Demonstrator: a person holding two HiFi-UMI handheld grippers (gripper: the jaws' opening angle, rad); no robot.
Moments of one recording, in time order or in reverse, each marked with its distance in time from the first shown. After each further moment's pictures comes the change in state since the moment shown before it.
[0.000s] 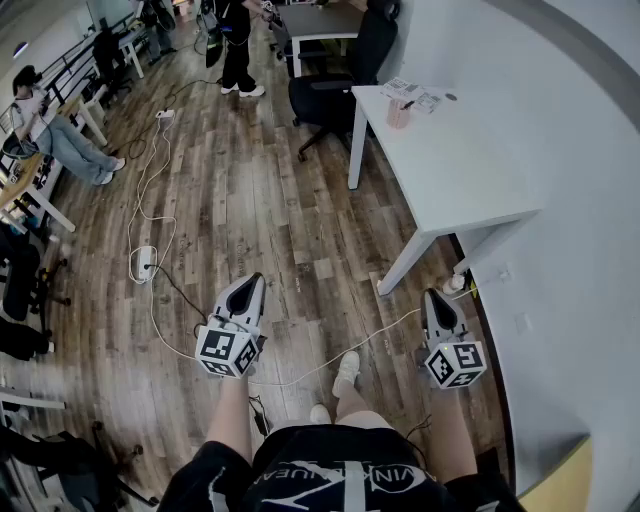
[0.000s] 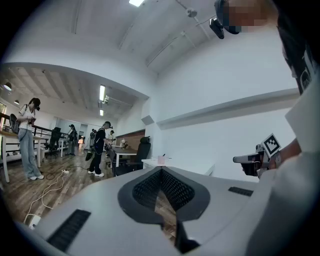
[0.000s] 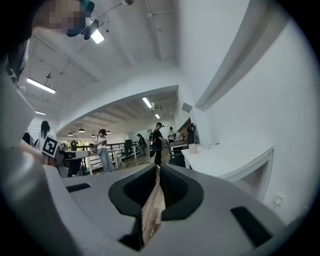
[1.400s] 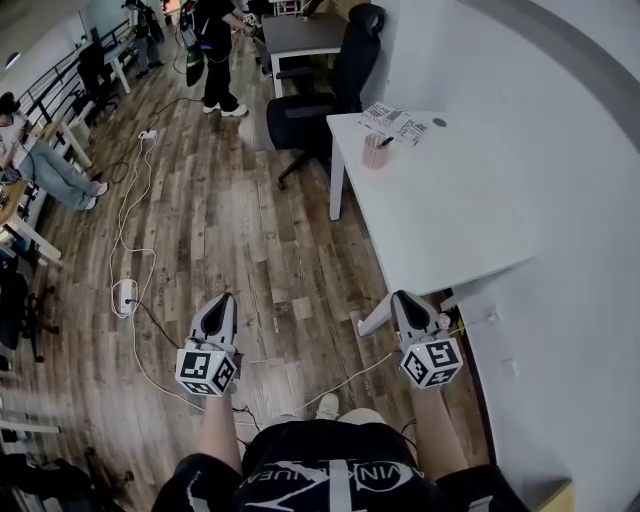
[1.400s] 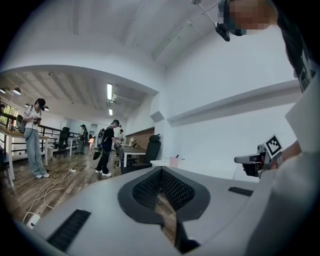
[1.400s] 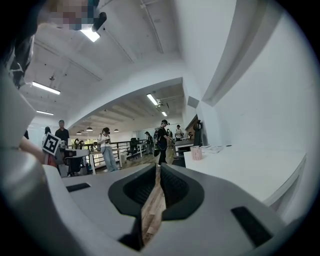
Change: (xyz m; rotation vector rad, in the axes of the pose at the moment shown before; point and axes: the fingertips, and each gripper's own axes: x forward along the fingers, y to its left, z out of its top) left arm 0.173 0.044 0.005 -0.015 0.010 0.125; right arm 0.182 -0.109 0.032 -0.033 0.024 0.109
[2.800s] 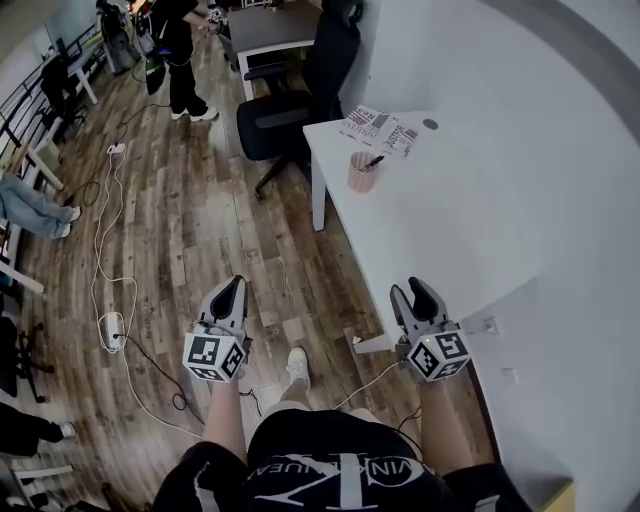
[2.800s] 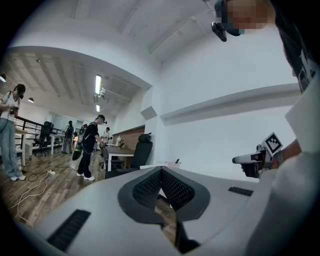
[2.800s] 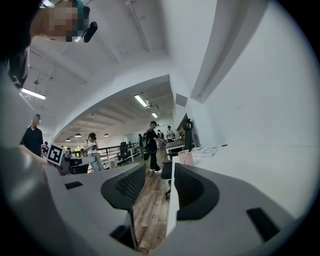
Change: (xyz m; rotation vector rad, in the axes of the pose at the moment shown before) left arm 0.217 0.024 0.008 -0.007 -0.011 -0.149; right arm 0.131 -0.097 0.030 0.088 -0.020 -0.086
